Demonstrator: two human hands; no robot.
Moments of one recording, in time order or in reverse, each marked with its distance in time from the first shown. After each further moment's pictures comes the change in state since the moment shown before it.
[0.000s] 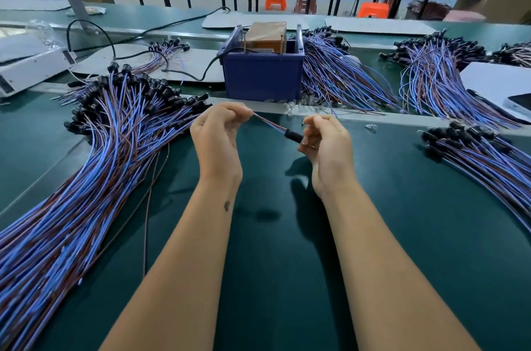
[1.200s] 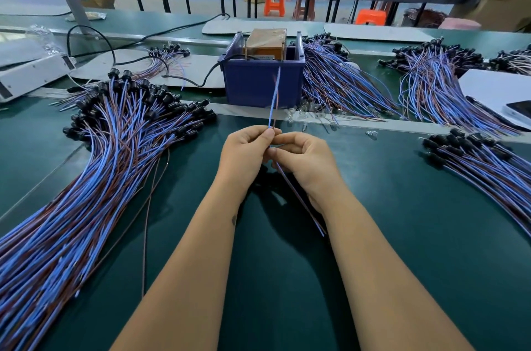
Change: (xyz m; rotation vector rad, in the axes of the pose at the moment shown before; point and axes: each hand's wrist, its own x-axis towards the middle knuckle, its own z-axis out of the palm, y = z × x) left_hand -0.001 -0.019 -0.001 0.544 -0.207 -0.282; right_hand -0.013 0.009 0.008 -0.302 -0.328 -0.041
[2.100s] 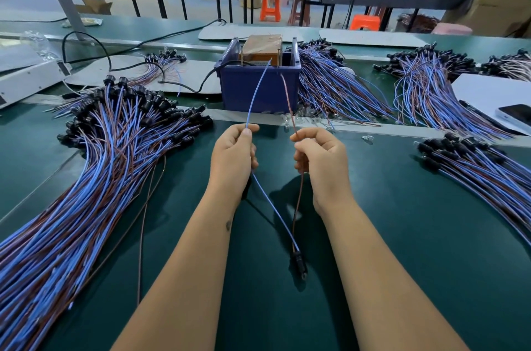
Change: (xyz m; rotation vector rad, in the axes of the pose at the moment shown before) left_hand 0.012 -0.011 -0.005 -0.034 0.137 -0.014; right_hand -0.002 -0.009 -0.010 0.018 0.287 -0.053
